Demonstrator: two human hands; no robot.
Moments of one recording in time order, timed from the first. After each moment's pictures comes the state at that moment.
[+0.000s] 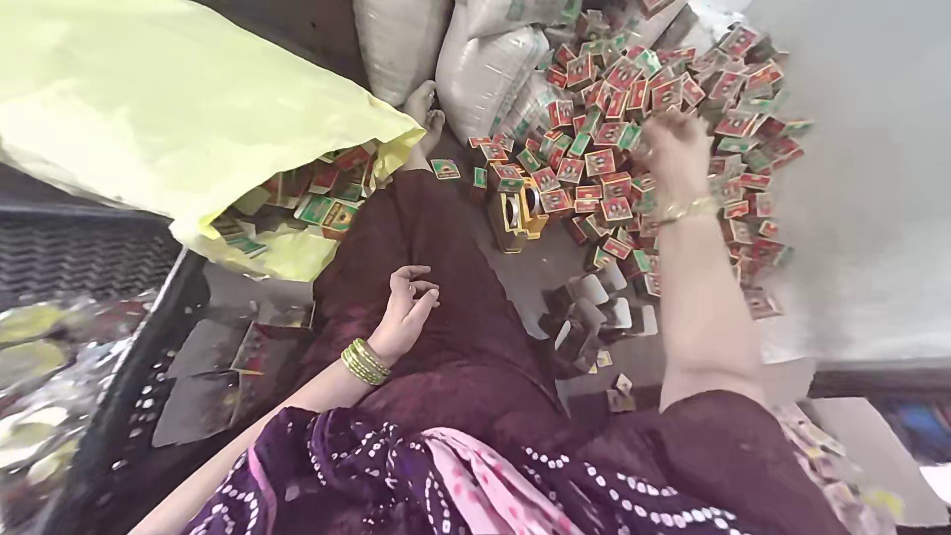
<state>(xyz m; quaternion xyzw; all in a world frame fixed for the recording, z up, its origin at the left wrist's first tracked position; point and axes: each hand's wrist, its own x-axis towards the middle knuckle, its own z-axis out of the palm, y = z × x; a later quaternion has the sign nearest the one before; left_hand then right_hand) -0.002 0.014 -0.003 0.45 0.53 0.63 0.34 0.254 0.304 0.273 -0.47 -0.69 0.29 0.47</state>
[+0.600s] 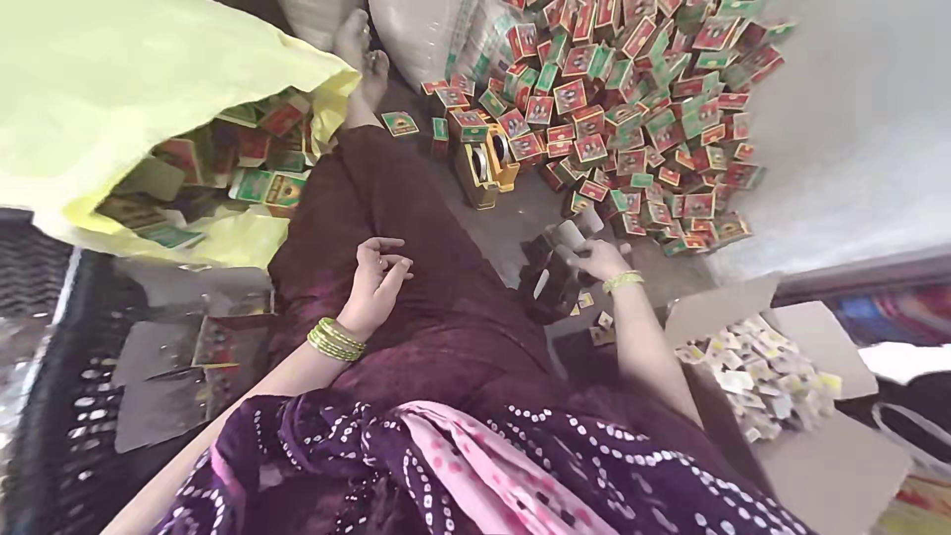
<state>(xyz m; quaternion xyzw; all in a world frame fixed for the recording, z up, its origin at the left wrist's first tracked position) 0.005 0.014 -0.007 0.48 0.56 0.58 0.35 0.401 0.221 0.067 -0.68 -0.70 0.20 -0.07</state>
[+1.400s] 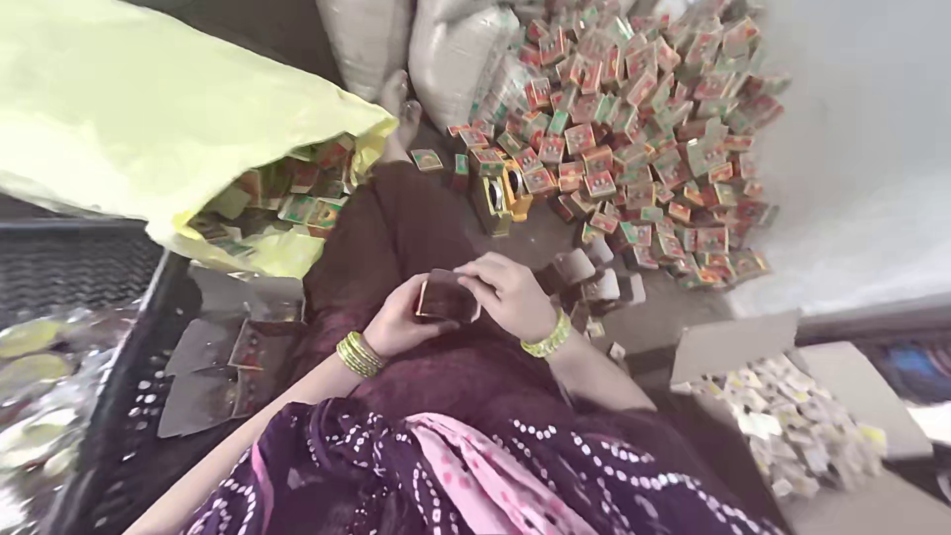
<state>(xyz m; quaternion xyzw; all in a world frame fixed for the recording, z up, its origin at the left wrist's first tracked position) 0.013 -0.004 0.014 0.65 0.46 0.54 0.26 0.215 0.085 0.127 -0.17 -0.91 0.21 0.32</state>
